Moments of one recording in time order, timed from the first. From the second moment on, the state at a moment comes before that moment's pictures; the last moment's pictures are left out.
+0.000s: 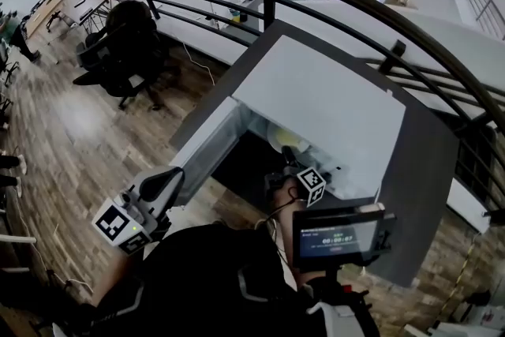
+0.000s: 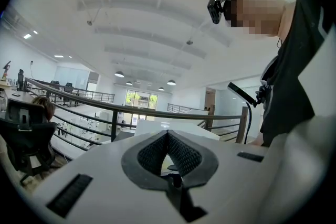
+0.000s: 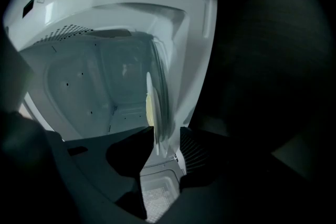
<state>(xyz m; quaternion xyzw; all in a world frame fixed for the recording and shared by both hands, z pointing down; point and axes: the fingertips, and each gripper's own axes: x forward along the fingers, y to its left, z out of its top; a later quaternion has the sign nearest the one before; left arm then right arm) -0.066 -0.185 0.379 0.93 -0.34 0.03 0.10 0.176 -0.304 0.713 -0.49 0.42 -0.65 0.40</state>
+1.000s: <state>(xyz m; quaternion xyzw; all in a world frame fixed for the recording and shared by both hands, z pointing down) -0.069 -0.176 0.385 0.94 -0.33 0.03 0.10 0.181 -0.297 0.704 -0.49 0.42 -0.64 0.41</state>
